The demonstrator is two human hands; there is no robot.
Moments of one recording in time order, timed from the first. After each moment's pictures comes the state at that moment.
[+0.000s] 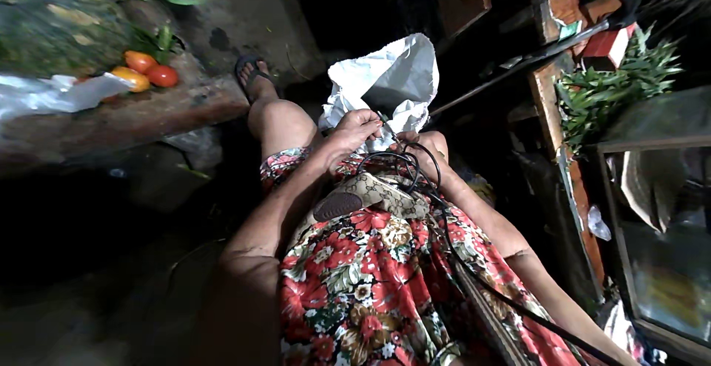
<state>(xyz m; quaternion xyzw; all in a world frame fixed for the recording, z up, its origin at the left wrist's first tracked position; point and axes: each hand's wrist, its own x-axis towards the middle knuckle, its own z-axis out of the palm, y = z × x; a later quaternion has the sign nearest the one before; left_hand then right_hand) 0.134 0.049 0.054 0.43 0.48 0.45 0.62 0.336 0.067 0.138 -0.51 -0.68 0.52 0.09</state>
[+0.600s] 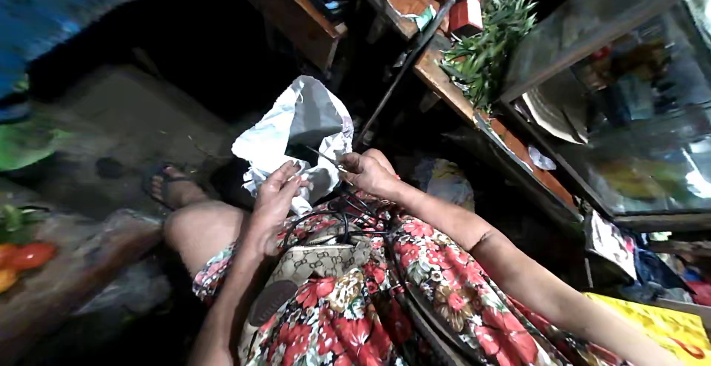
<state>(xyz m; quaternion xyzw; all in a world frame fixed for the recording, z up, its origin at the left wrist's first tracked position) 0.135 0.050 0.052 0.43 0.52 0.43 0.60 0.364 0.076 0.138 -0.55 -0.70 0.43 0.15</state>
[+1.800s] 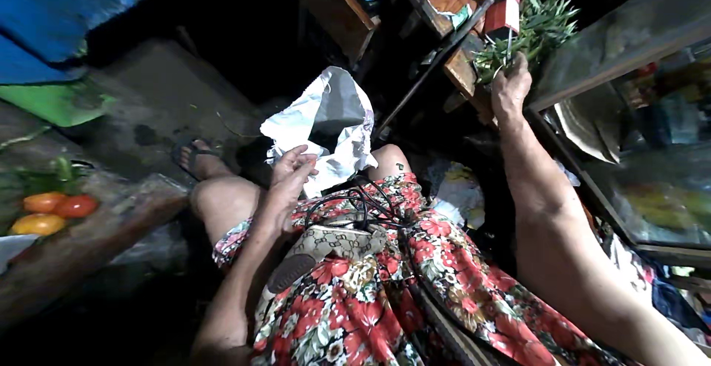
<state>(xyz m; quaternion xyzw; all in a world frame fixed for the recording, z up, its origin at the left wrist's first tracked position) 0.129 0.051 0.046 0.37 0.53 0.46 0.60 0.548 0.213 0.262 -0.78 -0.56 -0.05 0.28</state>
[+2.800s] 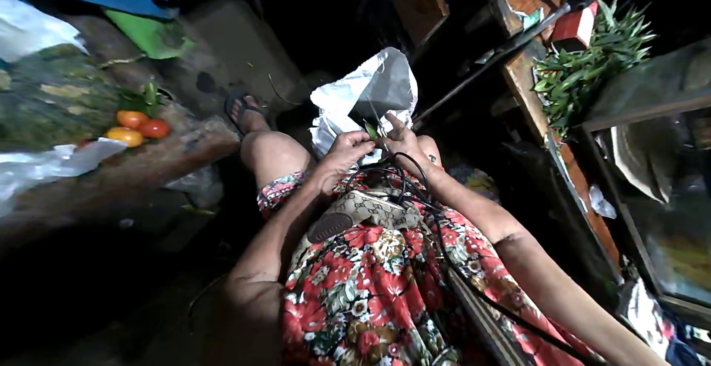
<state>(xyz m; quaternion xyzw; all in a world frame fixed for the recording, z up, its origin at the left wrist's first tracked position) 0.144 0.048 0.049 0.44 0.43 0.48 0.62 0.313 0.091 0.112 -0.55 -0.59 0.56 0.20</state>
